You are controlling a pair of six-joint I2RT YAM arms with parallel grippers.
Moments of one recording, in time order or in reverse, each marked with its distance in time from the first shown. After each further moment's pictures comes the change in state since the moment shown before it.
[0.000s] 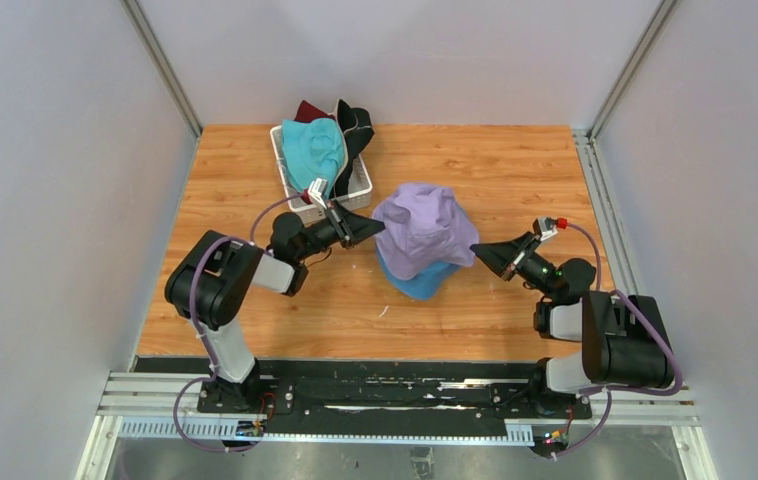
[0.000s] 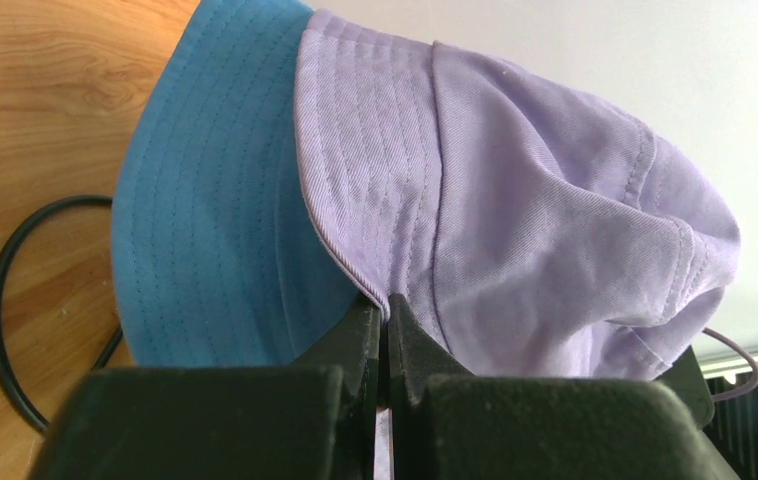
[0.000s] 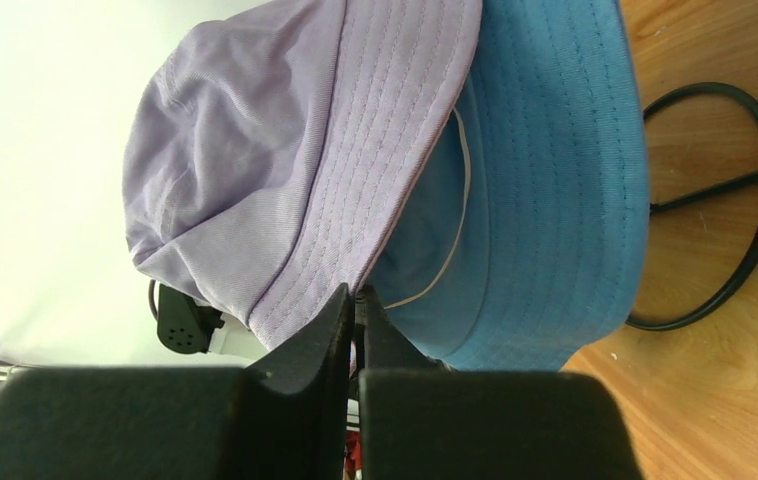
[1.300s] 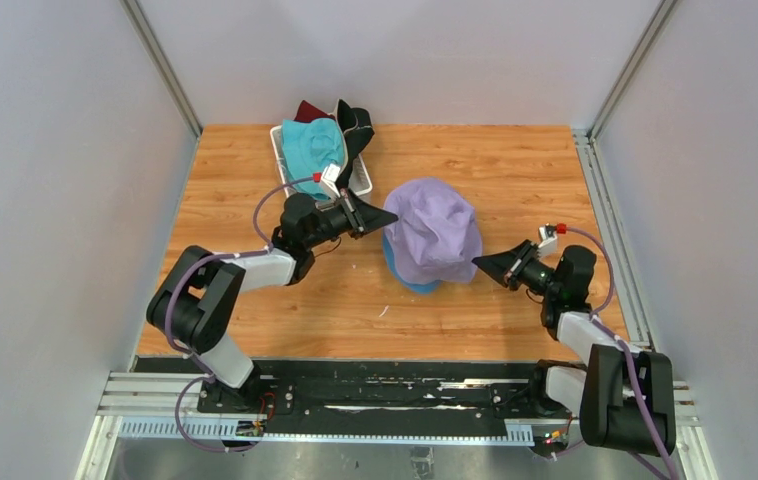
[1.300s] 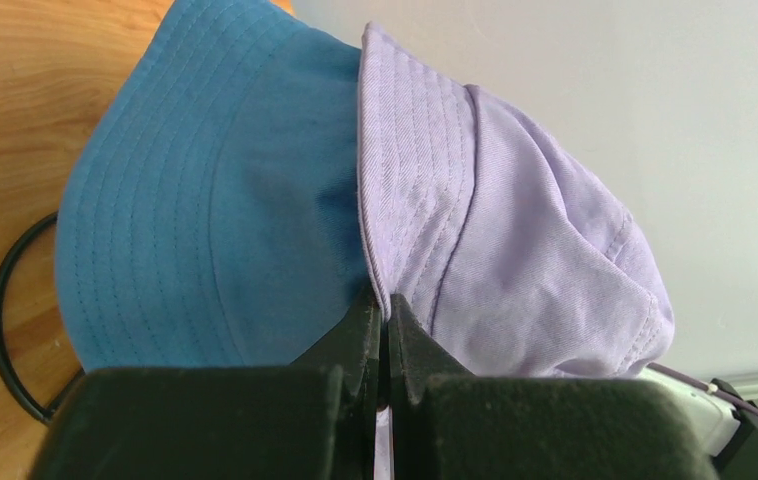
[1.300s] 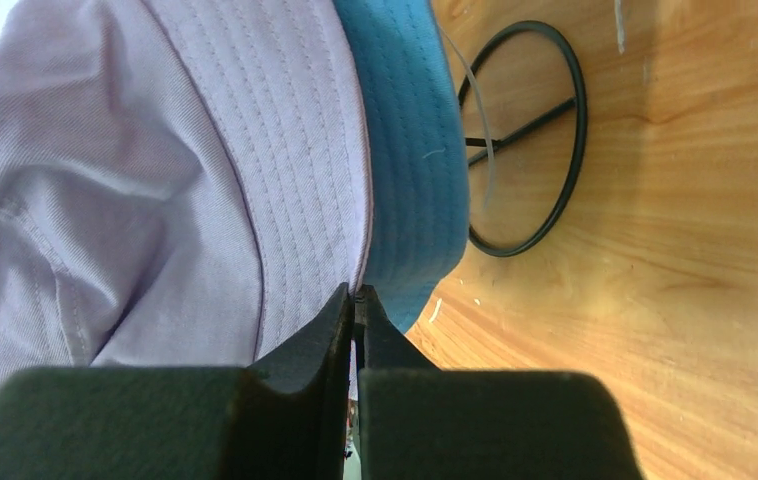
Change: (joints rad) left arm -0.077 -0.167 0.121 -0.430 -0.088 0.209; right arm -0.037 -0.316 0.051 -0.855 0.045 -0.469
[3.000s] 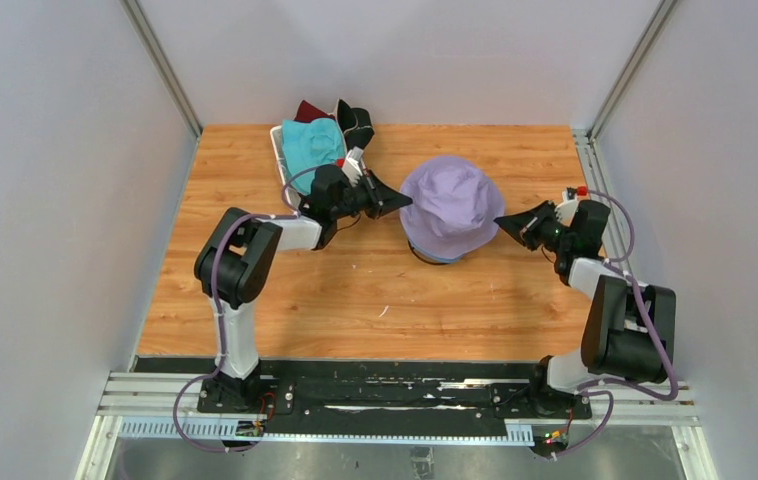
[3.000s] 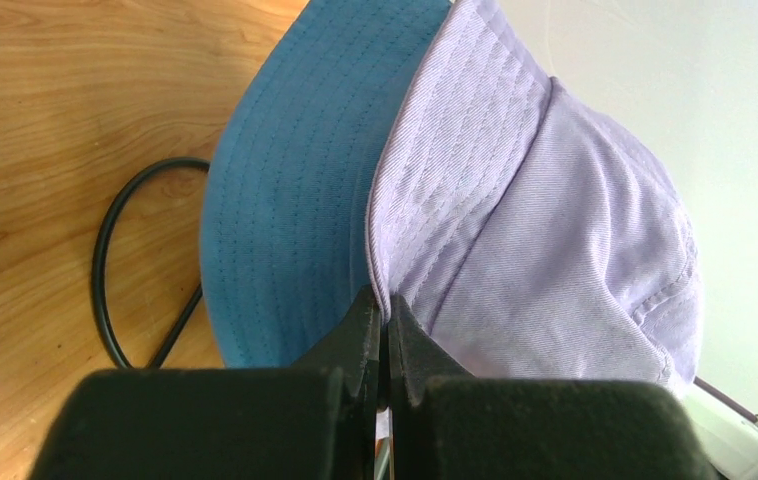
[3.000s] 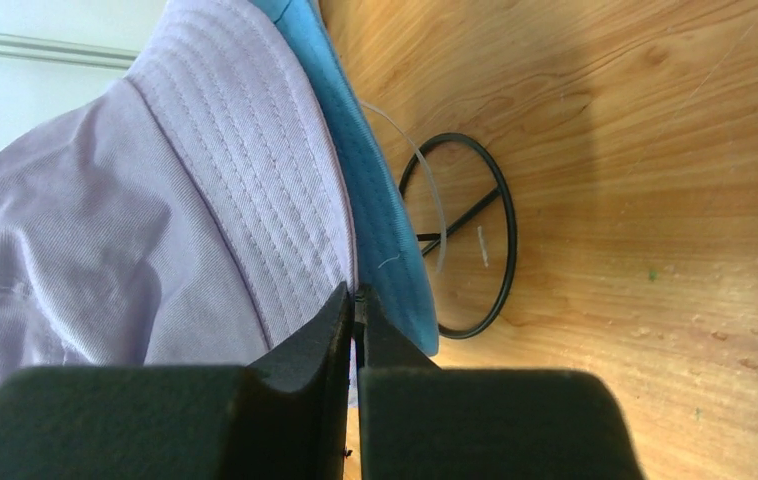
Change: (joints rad) left arm 0.019 0.351 0.368 -0.164 0.048 -0.046; right arm -0.095 0.337 0.379 -0.158 0.123 -0.157
